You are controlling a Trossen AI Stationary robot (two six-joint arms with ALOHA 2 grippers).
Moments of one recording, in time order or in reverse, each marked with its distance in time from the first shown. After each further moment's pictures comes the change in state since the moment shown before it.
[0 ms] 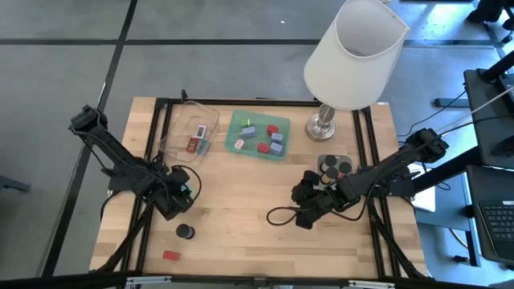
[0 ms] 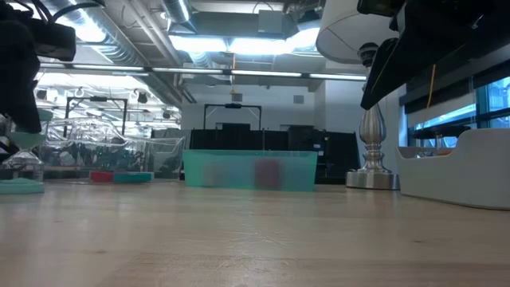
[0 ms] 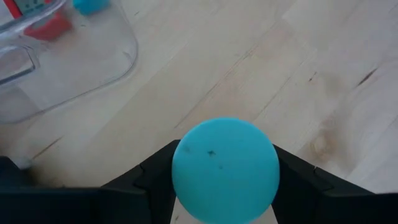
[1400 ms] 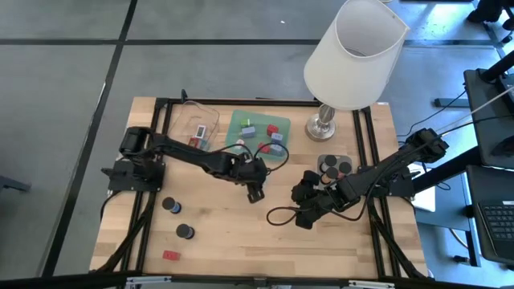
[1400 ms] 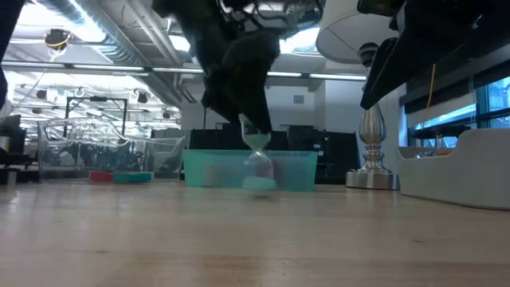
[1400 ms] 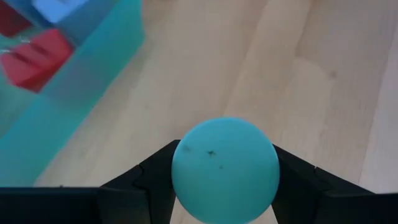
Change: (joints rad) left arm 0.616 0.705 0.636 0.514 0.243 1.027; right arm 0.000 0.000 0.000 0.003 0.000 0.000
